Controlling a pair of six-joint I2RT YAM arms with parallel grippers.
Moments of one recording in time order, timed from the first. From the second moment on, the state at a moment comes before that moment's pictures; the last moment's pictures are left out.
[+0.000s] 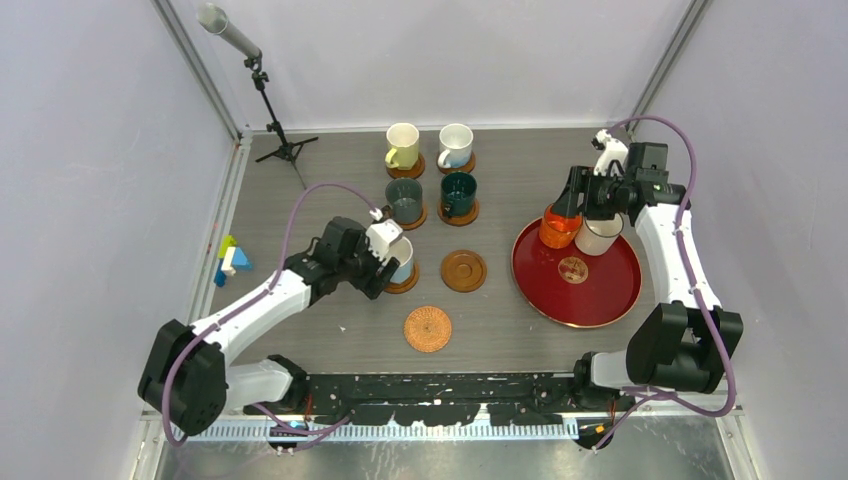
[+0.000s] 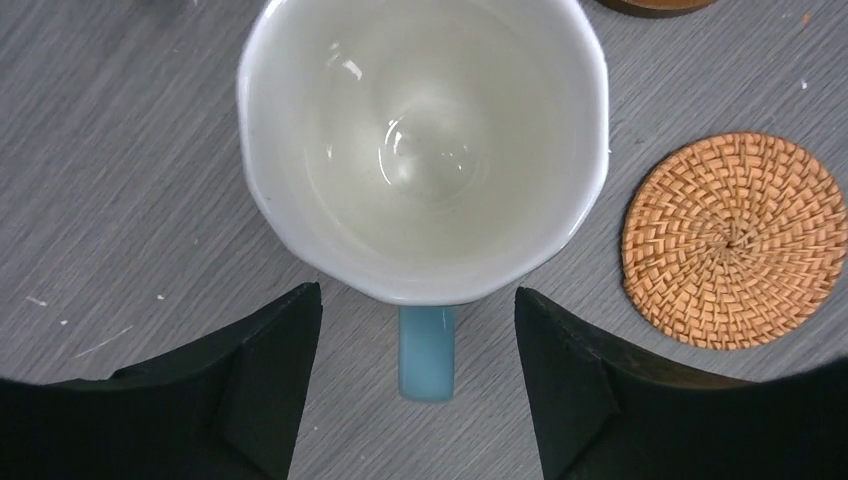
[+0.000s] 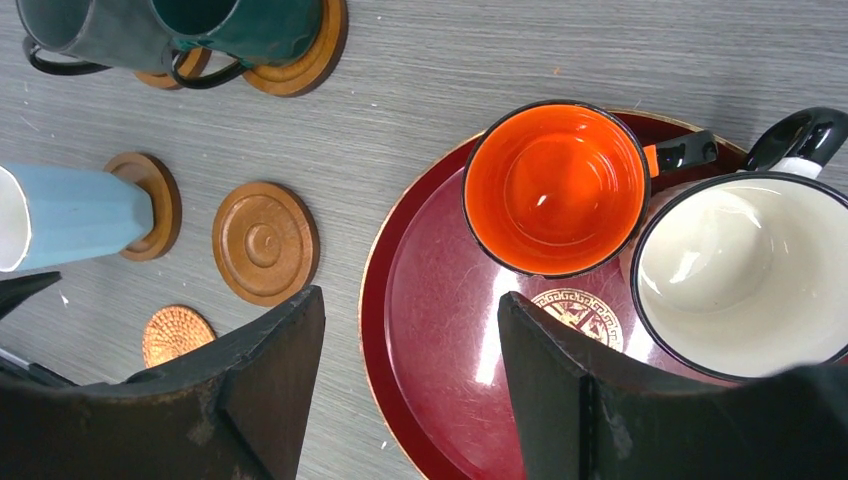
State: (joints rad) left arm -0.54 1.20 0.69 -0.29 0.16 0.22; right arm -0.17 1.36 1.21 -0.71 -0.51 -0.05
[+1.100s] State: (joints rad) left arm -0.53 1.13 1.05 -0.65 0.14 0.24; right arm -0.04 1.93 1.72 -0.95 0.11 0.28
